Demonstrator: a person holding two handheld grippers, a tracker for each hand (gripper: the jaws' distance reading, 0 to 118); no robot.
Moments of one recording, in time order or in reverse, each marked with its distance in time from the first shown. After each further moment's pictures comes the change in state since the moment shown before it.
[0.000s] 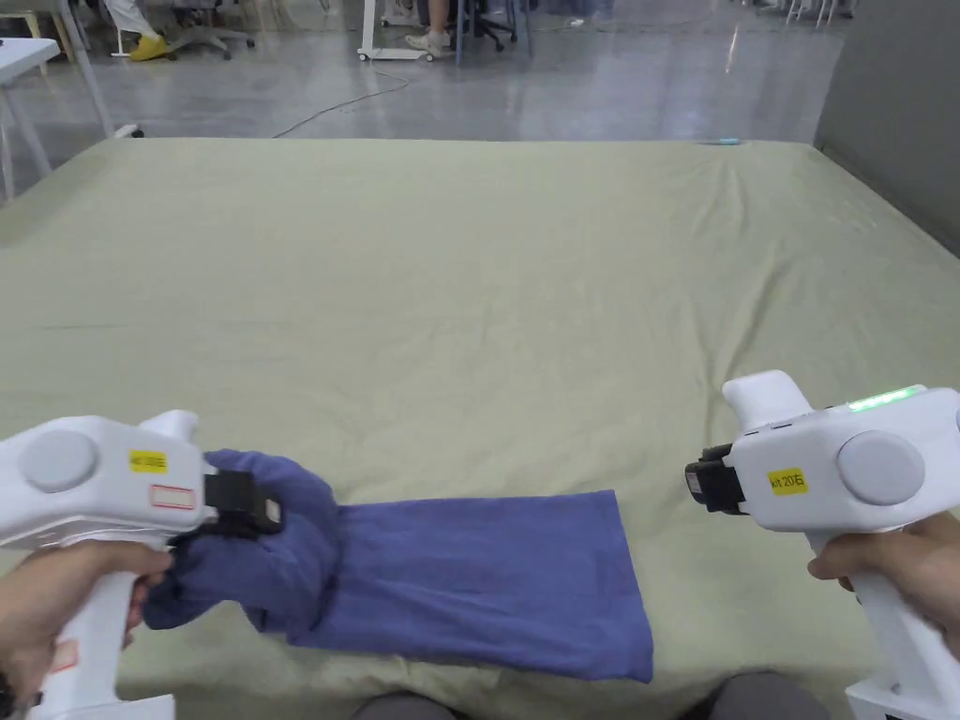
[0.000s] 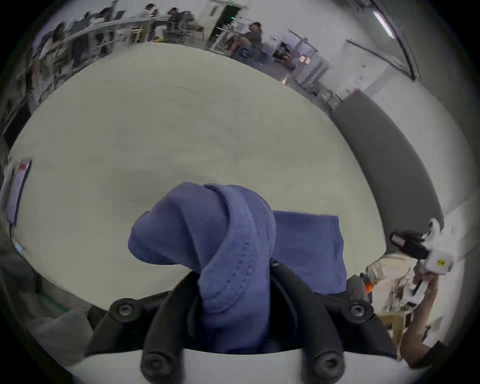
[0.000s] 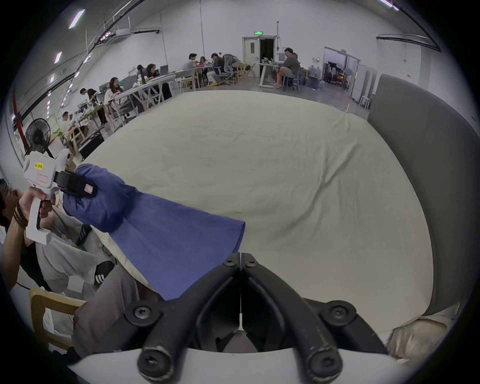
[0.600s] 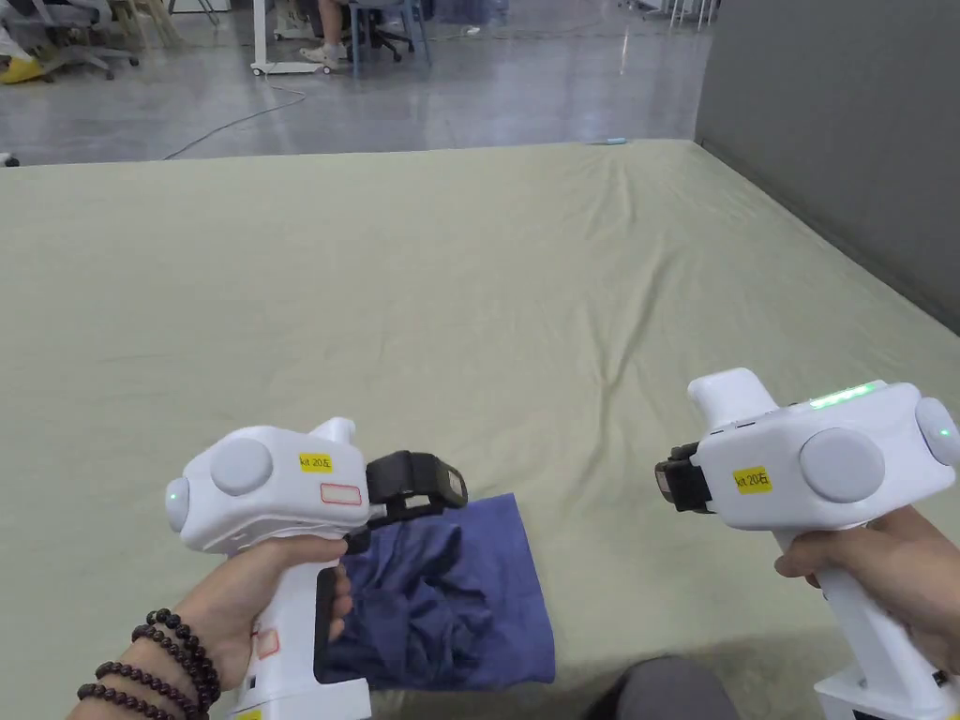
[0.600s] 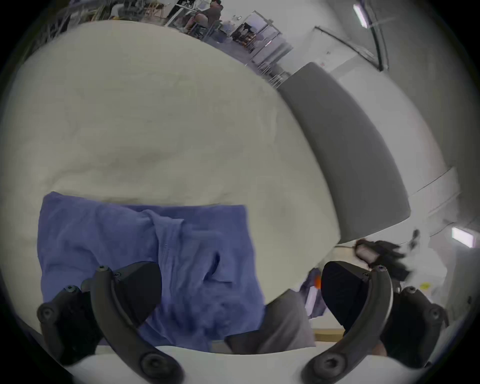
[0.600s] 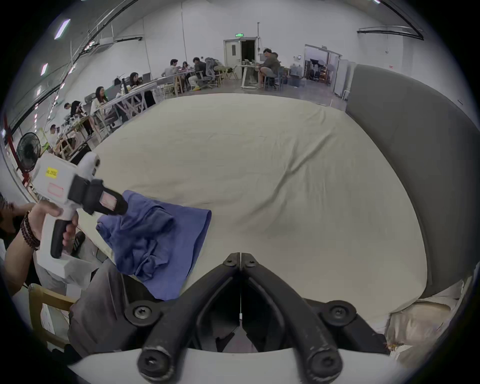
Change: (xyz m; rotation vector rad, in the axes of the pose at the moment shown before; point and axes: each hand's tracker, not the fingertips) left arm 0.141 0.000 -0.110 -0.085 -0.380 0.010; right arm 0.052 -0.034 0.031 0.014 -0.062 -0.079
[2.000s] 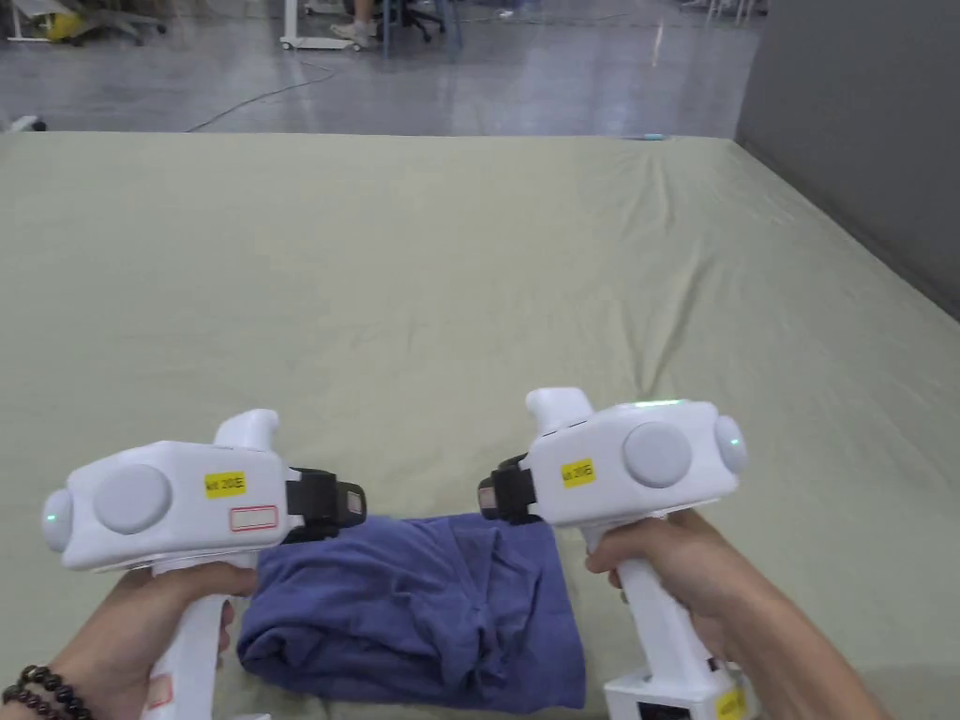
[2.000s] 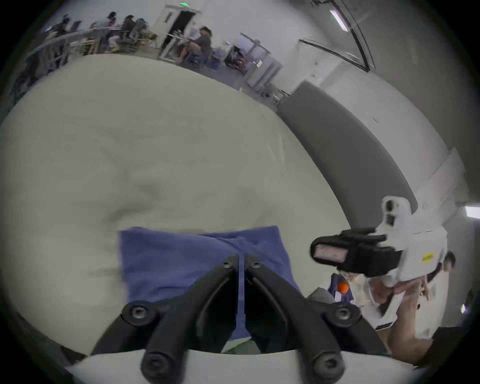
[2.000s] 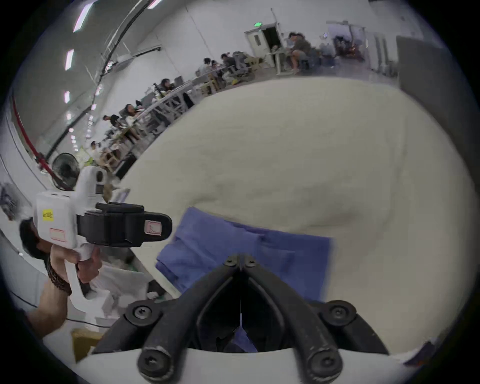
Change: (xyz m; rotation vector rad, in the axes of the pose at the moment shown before) left arm -0.054 -0.002 0.086 0.163 0.134 -0.112; right arm -0.121 0.062 -0.116 -0.080 0.415 -0.080
